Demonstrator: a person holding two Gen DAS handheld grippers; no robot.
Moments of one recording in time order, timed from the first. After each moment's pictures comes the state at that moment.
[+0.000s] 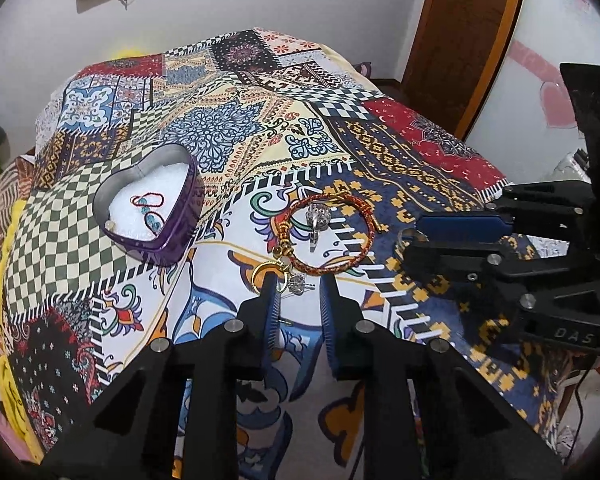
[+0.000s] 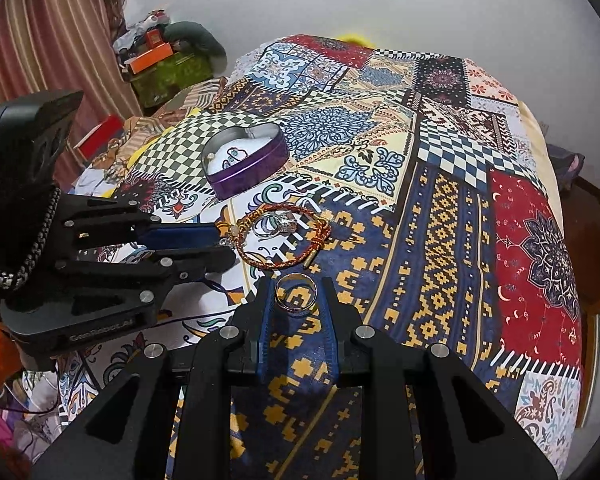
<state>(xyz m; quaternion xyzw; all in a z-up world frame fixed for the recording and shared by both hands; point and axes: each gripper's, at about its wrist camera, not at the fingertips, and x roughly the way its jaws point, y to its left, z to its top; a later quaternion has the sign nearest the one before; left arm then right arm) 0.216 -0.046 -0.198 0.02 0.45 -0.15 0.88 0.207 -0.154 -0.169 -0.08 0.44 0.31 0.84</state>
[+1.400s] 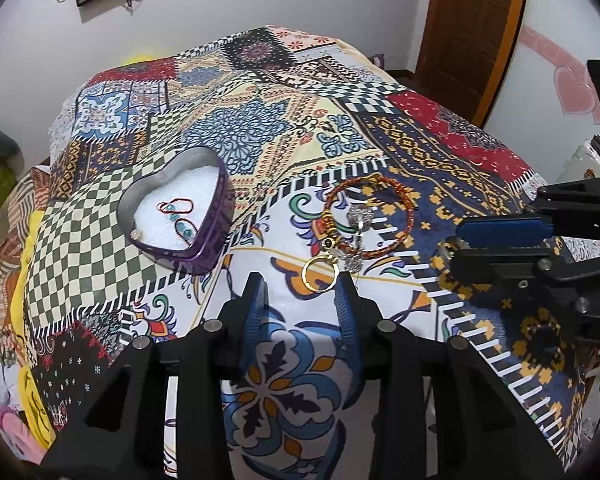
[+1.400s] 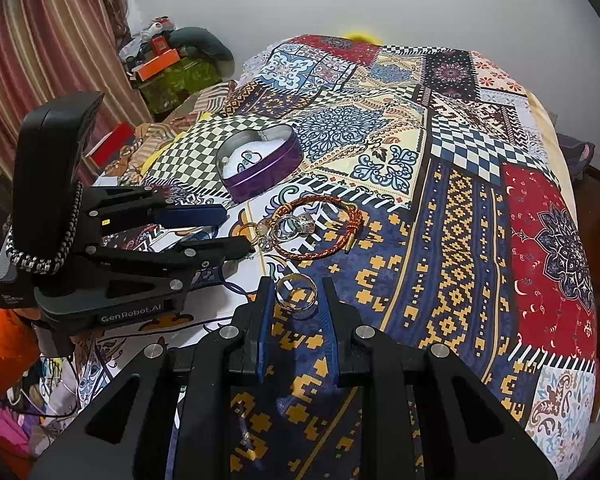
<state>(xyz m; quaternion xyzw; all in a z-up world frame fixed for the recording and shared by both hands) 0.225 -0.035 -0.201 0.06 0.45 -0.12 0.88 0.208 -0.151 -0.168 -0.05 0.45 0.33 0.83</state>
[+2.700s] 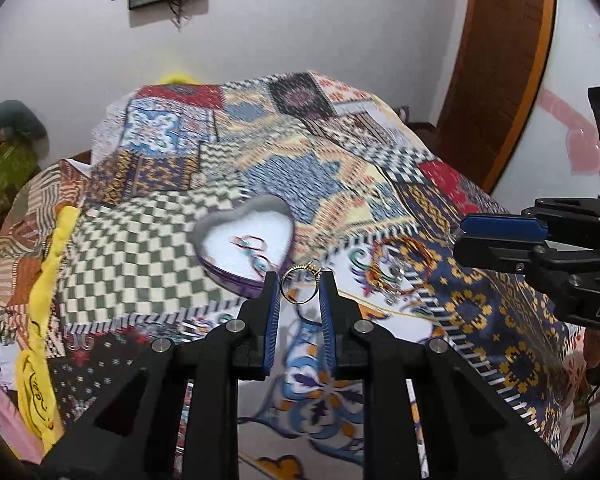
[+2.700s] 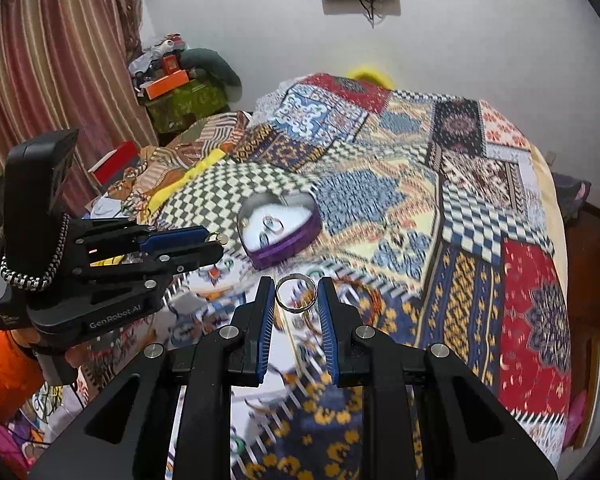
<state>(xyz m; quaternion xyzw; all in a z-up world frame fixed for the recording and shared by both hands) 0.212 0.021 -0.153 -0.01 0.39 -0.08 0.92 0.220 -0.116 -0.120 -0.07 0.39 0.33 0.86</state>
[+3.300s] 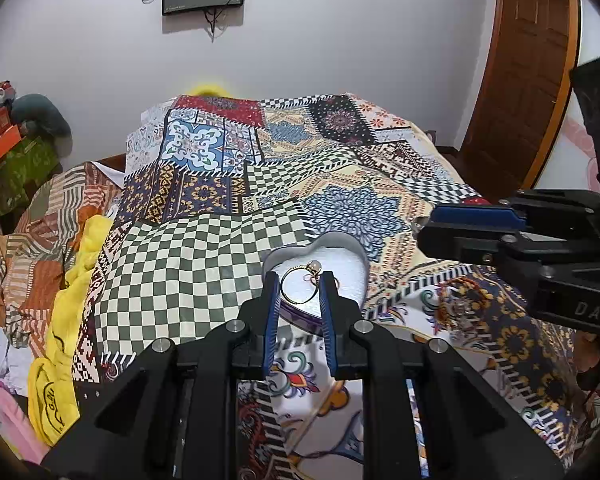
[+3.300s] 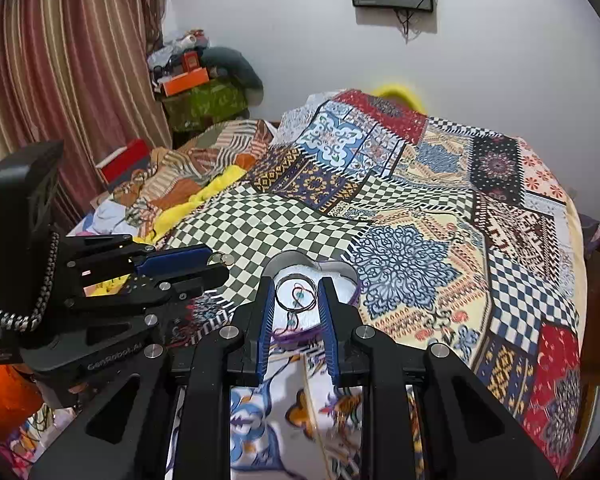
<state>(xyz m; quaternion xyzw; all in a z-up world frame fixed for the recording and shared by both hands) 0.237 0.074 -0.148 -0.02 0.37 -0.04 0.93 0.266 -0.044 -0.119 -0.10 0.37 0.36 0.85</state>
